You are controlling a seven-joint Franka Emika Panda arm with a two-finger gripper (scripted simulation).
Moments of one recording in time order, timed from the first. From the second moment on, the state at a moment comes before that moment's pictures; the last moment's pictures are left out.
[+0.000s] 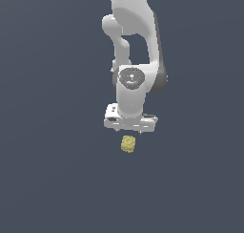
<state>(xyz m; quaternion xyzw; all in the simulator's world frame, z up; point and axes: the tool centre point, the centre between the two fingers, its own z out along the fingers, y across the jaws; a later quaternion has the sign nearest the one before) 0.033 0.030 0.123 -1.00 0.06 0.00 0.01</state>
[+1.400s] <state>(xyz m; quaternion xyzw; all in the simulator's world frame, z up) 0.051 0.031 0.043 -0.99 0.12 0.00 0.00</state>
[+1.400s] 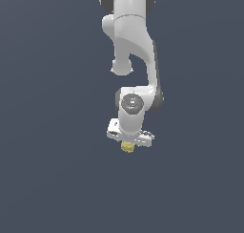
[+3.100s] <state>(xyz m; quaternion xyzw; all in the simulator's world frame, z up) 0.004 0.052 0.074 -0.99 0.12 0.00 0.00</state>
